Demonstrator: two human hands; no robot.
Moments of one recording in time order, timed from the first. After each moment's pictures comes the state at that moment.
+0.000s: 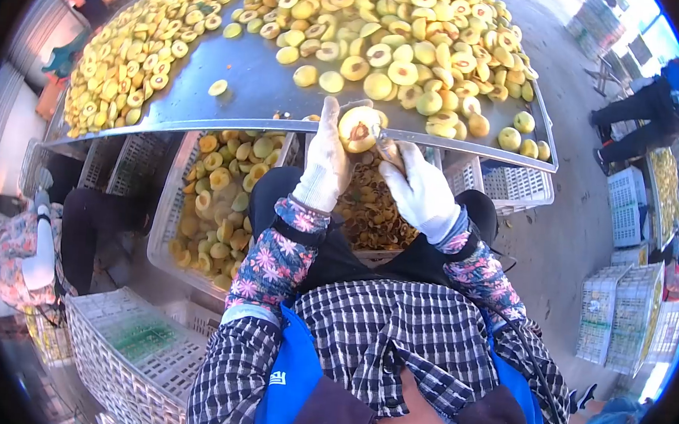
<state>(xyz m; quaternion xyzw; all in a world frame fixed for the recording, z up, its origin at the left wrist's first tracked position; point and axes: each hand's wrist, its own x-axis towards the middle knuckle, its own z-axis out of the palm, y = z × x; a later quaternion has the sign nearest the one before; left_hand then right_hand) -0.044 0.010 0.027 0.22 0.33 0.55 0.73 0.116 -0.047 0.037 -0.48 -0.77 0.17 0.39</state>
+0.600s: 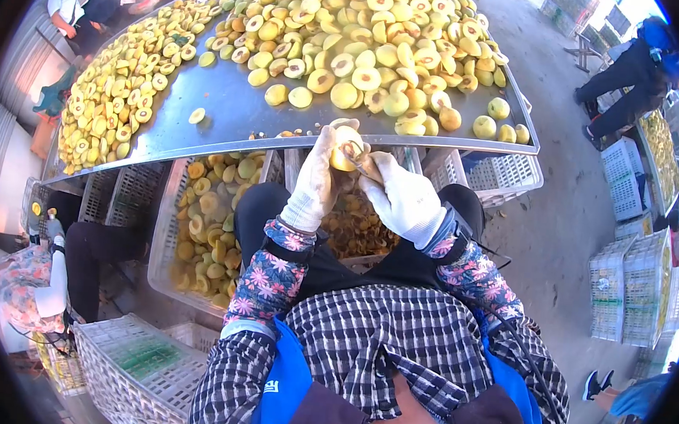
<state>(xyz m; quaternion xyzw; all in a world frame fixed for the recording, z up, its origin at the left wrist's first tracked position) -0.020 -0.011 0.024 0.36 0.28 0.49 0.75 0.142 -0.062 0.034 -0.46 -0.79 0.08 0.40</state>
